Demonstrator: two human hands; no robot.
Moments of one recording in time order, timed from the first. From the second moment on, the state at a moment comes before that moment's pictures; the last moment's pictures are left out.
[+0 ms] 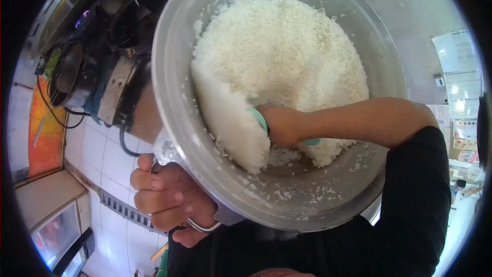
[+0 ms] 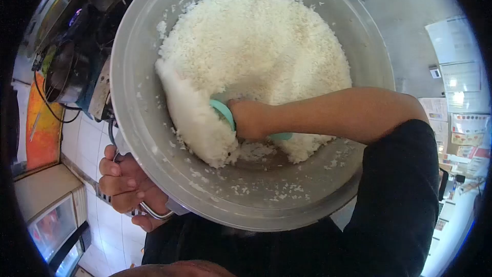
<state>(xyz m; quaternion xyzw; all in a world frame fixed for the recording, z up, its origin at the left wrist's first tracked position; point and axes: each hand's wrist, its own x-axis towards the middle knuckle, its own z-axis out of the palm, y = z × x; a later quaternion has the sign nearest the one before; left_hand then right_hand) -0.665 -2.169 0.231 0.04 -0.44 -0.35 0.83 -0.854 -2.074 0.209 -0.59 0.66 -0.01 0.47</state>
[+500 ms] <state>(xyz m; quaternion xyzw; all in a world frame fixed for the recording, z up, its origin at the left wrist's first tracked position) -0.661 -2.167 0.232 0.03 -0.47 -0.37 0.80 -0.878 -2.065 0.195 -0.71 0.55 -0.08 0.44</state>
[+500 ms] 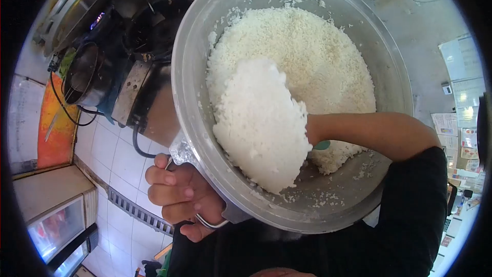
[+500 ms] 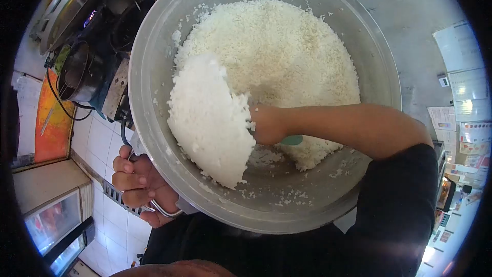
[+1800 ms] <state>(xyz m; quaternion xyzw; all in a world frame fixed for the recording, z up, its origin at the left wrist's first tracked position) -0.596 -2.269 0.188 -0.11 -0.53 -0.52 0.66 -0.804 -1.548 0.205 -0.01 0.98 0.06 0.21</state>
